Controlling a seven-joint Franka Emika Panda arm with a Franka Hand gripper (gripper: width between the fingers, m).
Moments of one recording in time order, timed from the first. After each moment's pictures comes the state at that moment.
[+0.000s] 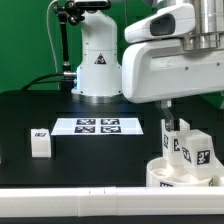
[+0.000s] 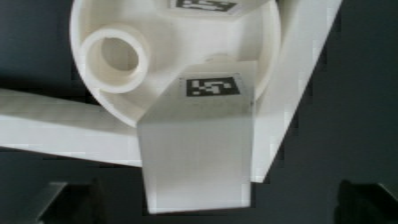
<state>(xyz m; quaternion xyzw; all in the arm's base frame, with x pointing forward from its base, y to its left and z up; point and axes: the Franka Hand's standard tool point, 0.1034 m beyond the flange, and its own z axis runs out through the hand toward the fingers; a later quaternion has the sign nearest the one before) 0.640 0.097 0.105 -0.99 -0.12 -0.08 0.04</state>
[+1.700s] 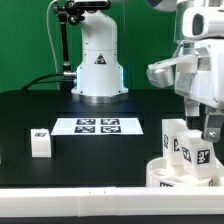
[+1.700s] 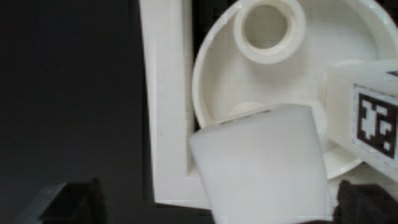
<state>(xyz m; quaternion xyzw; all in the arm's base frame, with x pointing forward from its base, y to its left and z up) 0.649 0.098 0.097 -0.70 -0.71 -0.04 -0.07</state>
